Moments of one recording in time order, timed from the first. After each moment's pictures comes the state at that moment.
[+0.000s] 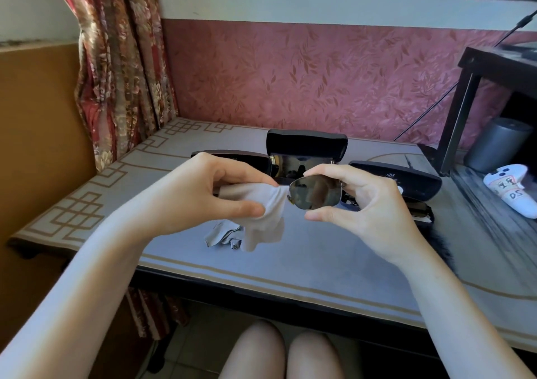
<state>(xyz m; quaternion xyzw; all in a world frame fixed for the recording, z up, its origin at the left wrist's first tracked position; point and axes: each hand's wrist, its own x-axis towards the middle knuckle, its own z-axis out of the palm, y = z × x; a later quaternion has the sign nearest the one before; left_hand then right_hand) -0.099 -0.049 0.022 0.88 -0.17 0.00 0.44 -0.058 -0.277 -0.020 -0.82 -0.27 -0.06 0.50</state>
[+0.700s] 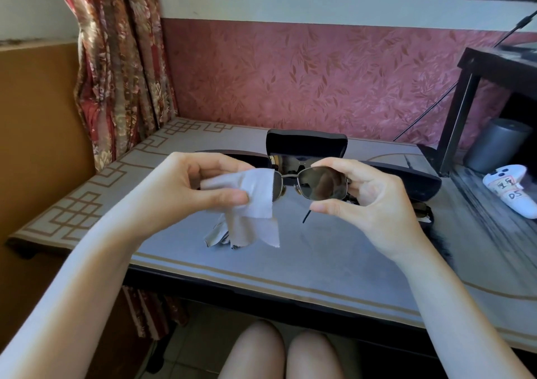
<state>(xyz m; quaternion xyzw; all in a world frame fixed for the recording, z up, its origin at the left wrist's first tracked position) -0.103 -0.038 0.014 0.82 -0.12 0.03 0.56 -0.057 -0.279 -0.019 -0.78 -0.28 -0.06 0.55</state>
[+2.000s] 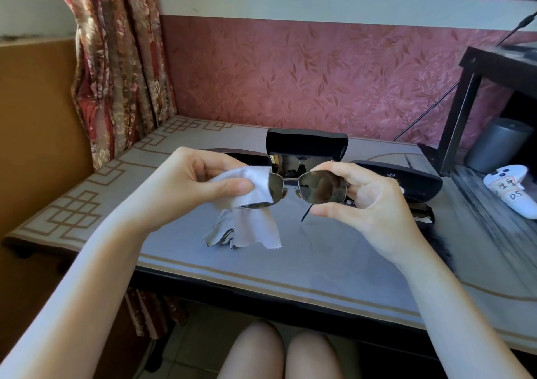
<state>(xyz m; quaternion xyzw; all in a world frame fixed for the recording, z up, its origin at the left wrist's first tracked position) -0.089 -0.035 0.010 0.82 -0.12 0.04 0.56 -0.054 -0.280 -0.024 -0.78 -0.28 -0.03 0.56</state>
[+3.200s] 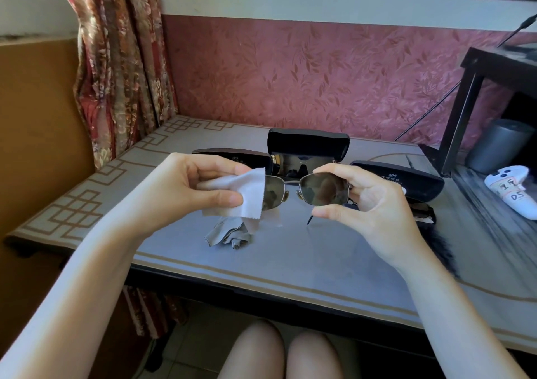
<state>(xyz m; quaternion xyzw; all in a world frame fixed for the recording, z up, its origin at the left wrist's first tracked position) -0.092 -0.029 0.003 0.80 -0.10 0.04 0.59 -0.057 -0.277 -0.026 -0.78 -0.26 -0.04 0.56</state>
